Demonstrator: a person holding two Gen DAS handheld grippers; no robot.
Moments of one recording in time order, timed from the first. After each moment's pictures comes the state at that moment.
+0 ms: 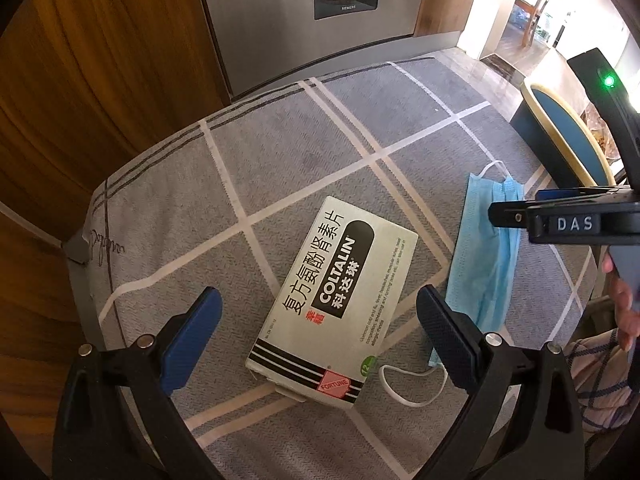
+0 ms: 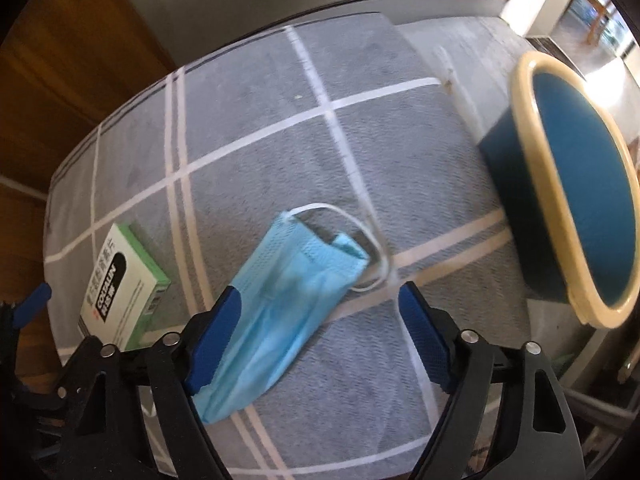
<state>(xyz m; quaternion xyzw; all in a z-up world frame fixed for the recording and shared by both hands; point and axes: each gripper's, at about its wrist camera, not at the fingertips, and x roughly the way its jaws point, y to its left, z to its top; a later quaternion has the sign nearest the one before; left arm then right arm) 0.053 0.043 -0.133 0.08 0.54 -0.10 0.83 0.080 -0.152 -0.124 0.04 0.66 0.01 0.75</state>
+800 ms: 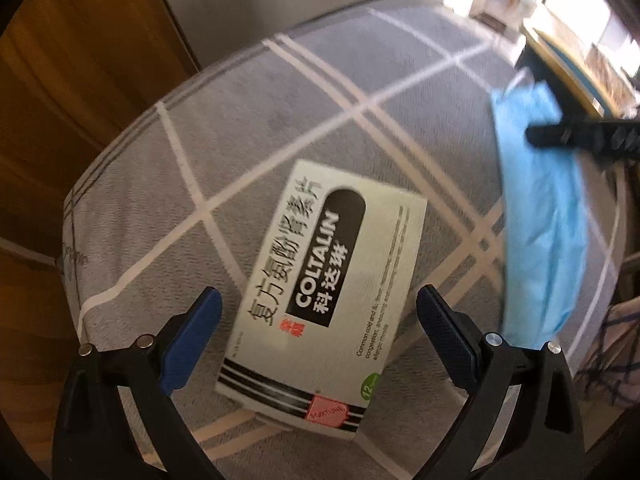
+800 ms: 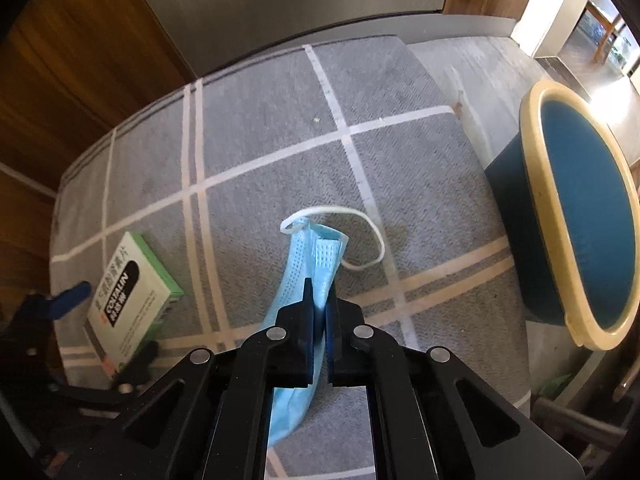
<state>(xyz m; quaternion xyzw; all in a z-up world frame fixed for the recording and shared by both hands) 0.066 0.021 -0.182 0.14 0.58 -0.12 0.80 0.084 -0.146 -0.106 0.04 0.63 0.03 0.77</state>
